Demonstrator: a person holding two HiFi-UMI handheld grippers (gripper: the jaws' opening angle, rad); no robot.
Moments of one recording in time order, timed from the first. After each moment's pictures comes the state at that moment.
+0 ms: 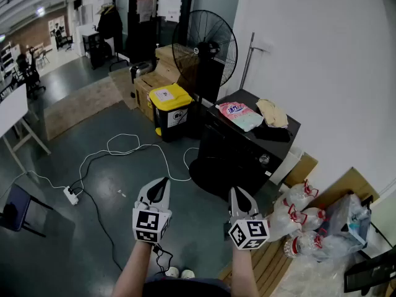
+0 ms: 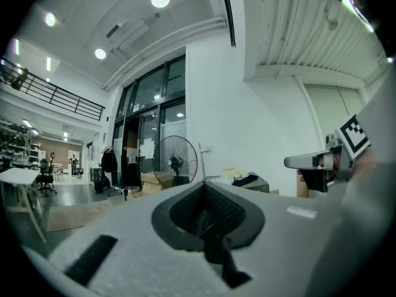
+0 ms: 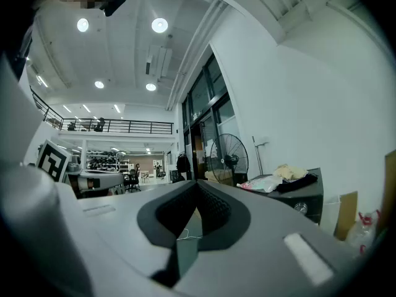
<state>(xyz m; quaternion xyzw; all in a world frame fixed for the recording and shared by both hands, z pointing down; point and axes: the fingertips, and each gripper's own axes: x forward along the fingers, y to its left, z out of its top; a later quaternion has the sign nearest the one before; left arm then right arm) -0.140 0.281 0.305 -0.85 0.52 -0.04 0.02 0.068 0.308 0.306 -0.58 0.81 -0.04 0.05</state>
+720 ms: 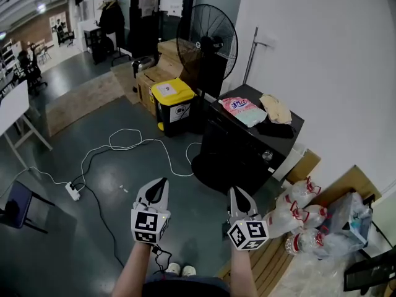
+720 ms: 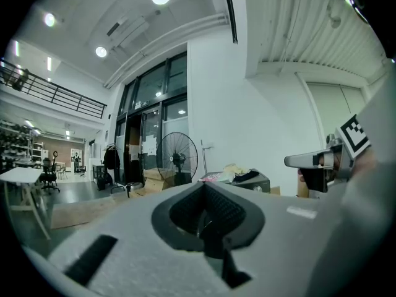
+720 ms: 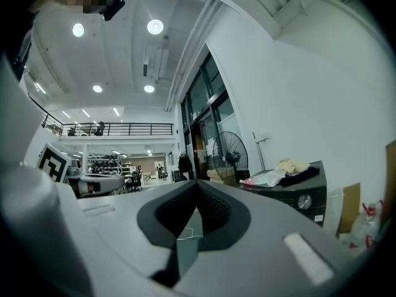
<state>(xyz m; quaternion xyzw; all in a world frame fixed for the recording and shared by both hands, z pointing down) -0.151 0.285 0.318 -0.85 0.53 -0.05 0.01 0.058 0.310 0.317 -0.58 0.81 -0.06 0.06</state>
